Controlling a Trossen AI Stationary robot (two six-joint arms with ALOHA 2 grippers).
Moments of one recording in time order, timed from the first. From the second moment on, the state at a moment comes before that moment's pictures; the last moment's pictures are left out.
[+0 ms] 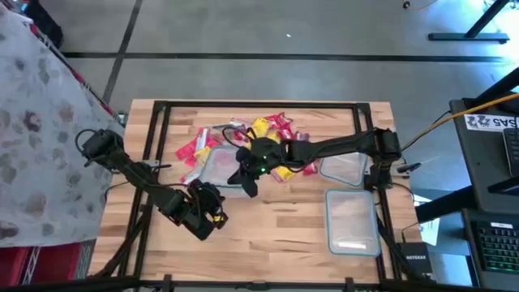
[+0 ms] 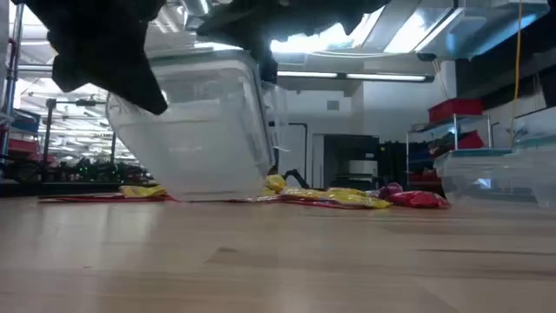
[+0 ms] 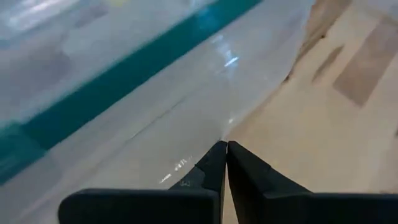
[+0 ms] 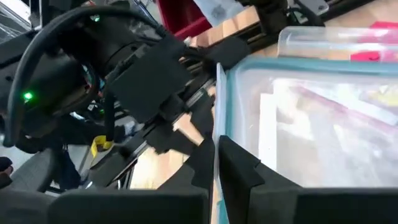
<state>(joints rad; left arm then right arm) -0.62 1.54 0.95 -0.61 -0.77 -1.27 0.03 1.90 1.41 0.06 -0.36 0.51</state>
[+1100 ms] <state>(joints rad) -0.83 1.53 0.73 -0.61 -0.44 -1.56 0.05 1.90 1.41 0.23 -0.10 0.65</state>
